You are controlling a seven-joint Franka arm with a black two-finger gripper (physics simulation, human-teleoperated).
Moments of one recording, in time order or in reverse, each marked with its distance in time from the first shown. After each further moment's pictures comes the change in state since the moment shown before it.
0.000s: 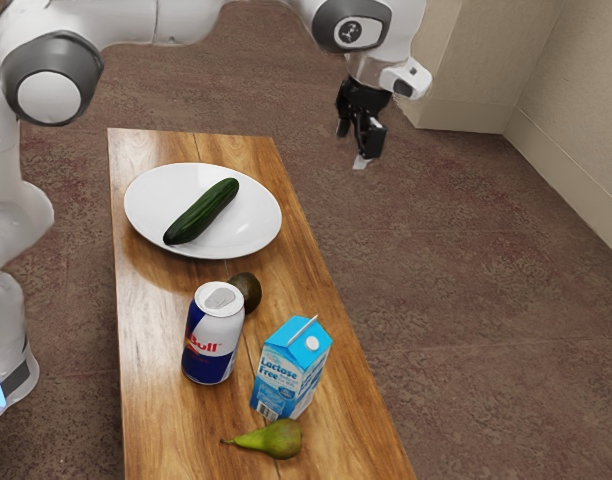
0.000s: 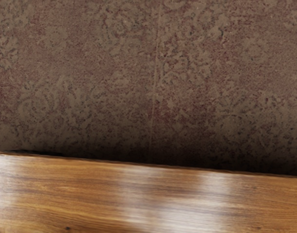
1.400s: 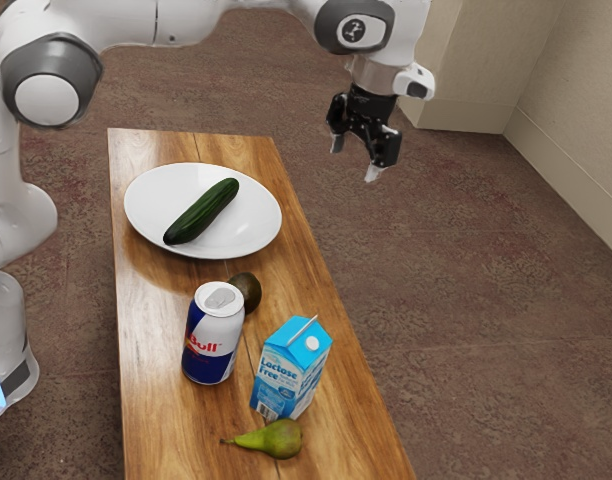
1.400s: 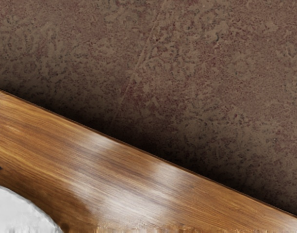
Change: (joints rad) arm -0.096 -0.001 0.068 -0.009 -0.105 -0.041 -0.361
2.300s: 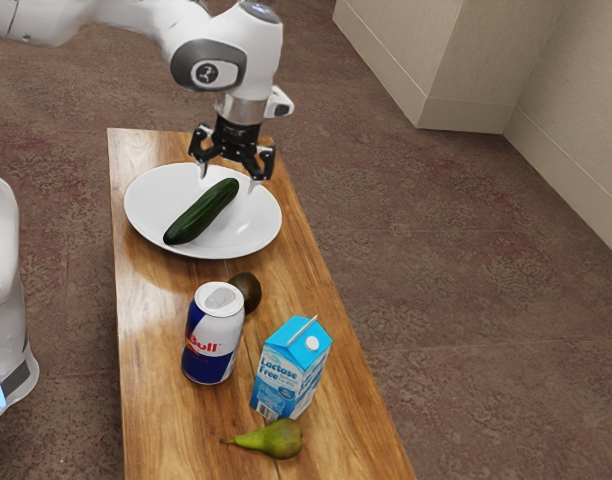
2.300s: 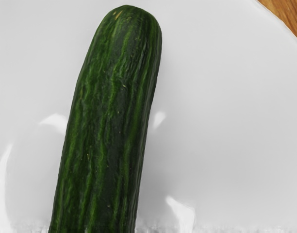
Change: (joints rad) arm 0.876 -0.600 -0.749 -0.862 0.191 0.285 -0.610
